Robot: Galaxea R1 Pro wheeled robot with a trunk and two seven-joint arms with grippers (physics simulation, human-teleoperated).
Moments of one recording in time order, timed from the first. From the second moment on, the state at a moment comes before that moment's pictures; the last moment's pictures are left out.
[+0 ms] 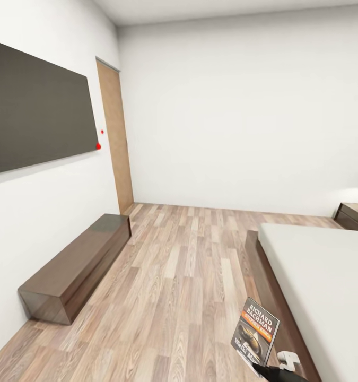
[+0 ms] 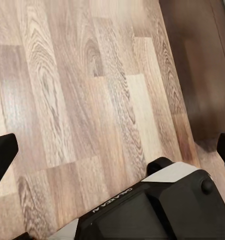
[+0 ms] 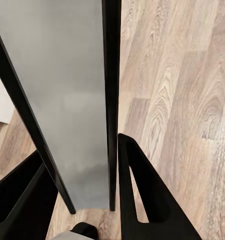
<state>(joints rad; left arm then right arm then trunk) -0.41 0.05 0.27 -0.02 -0.36 -0.18 -0.62 -0.36 -0.29 0.08 -0.30 -0.42 0.06 0.81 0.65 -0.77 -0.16</state>
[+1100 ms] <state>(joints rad) -0.29 0.02 0.29 -0.17 -0.35 -0.25 -0.76 -0.36 -0.29 0.08 -0.30 -0.42 0.06 0.81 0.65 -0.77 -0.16</state>
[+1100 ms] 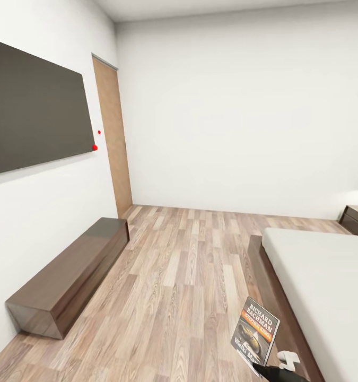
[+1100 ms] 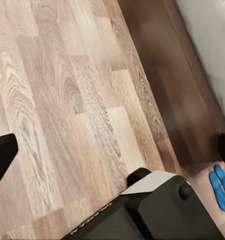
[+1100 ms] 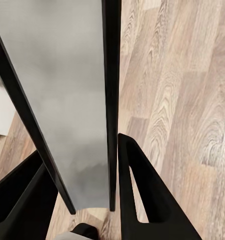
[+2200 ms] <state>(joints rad) -0.29 0.01 0.29 -0.20 -0.35 -0.25 -0.75 -0.35 -0.29 0.08 -0.30 -0.42 0.06 0.81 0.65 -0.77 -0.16</state>
